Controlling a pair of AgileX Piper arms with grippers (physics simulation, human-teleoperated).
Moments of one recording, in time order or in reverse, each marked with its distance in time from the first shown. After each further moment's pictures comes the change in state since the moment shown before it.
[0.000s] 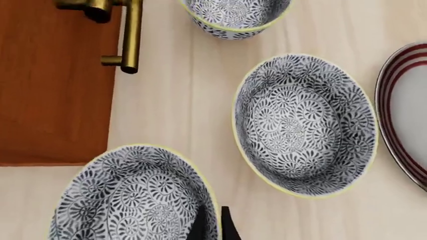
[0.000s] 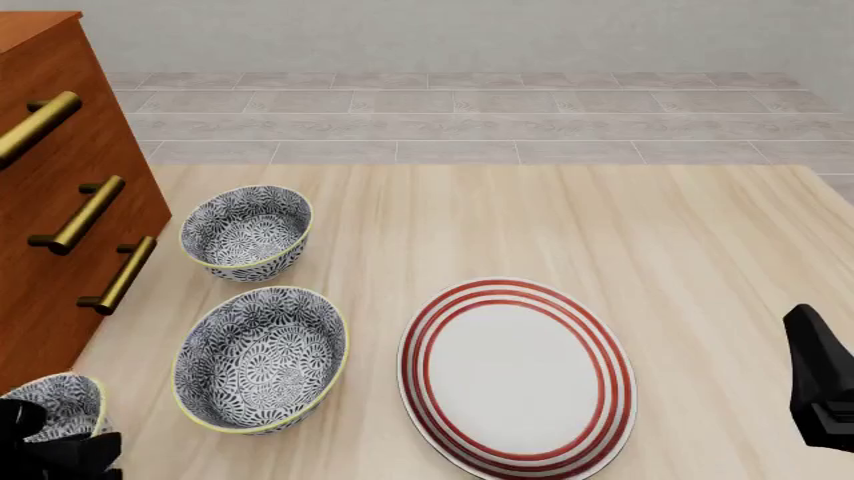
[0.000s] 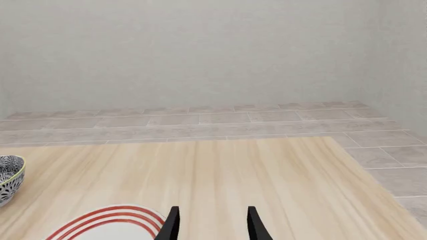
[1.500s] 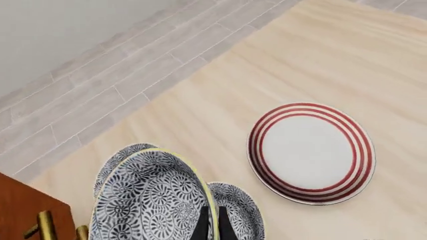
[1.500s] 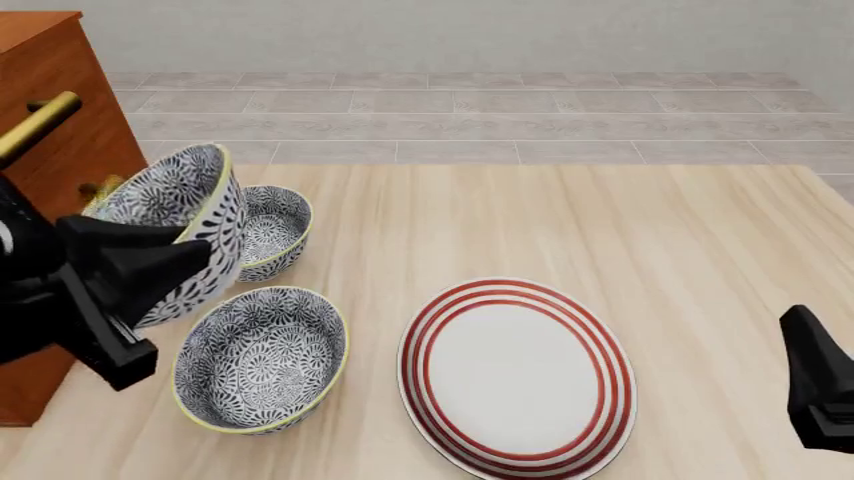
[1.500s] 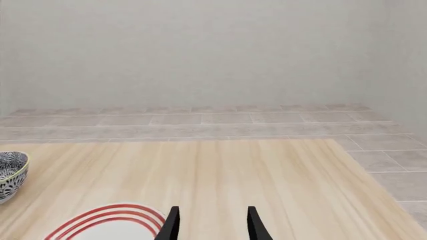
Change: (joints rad) left arm -0.487 0.293 -0.461 -0.239 0.333; right arm 0.017 0.000 -0.001 -0.001 -0.014
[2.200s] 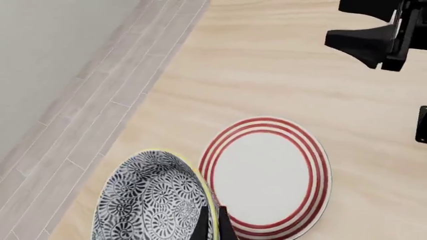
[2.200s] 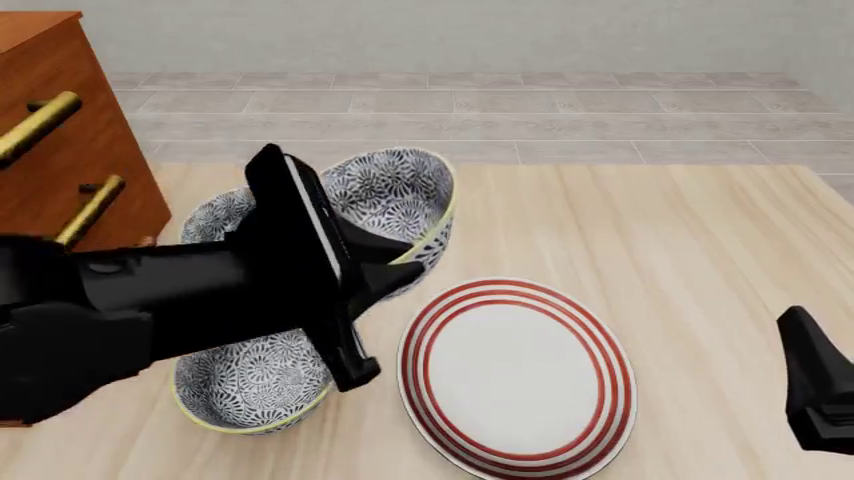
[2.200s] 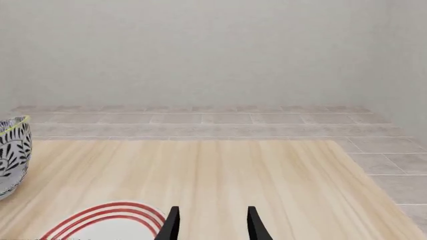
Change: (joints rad) left arm -0.320 0.503 -0.125 -0.331 0.211; right arm 0.008 0.000 0.000 0.001 -0.016
